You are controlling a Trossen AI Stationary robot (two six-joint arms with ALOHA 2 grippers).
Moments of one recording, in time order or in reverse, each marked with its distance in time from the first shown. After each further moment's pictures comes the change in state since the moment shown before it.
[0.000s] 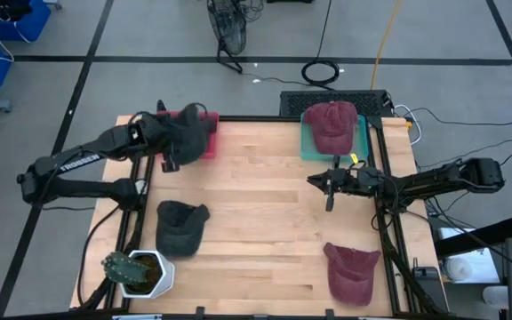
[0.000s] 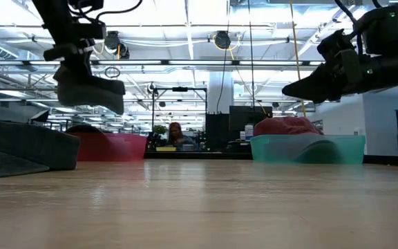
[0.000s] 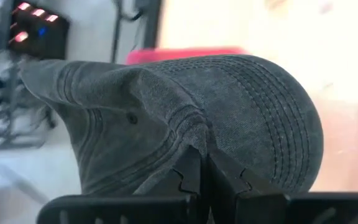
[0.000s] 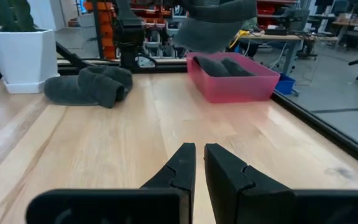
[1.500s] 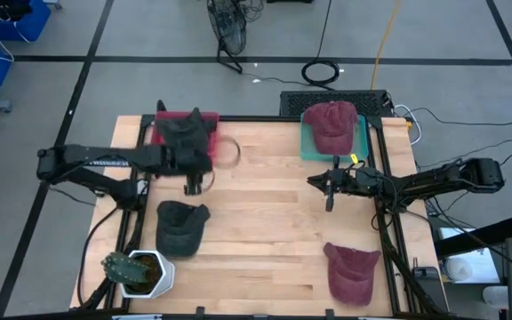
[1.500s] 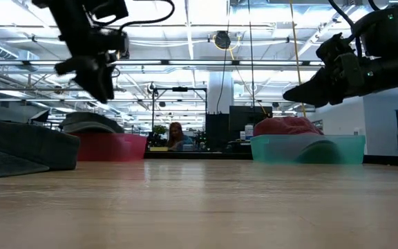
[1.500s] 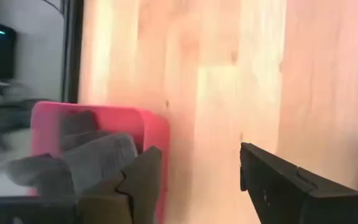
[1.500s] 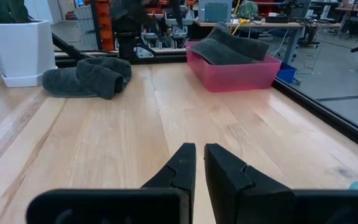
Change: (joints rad) left arm -0.315 0.251 -0.037 0.144 -0.010 -0.273; right arm 0.000 0.000 0.000 -0.040 -0.001 0.028
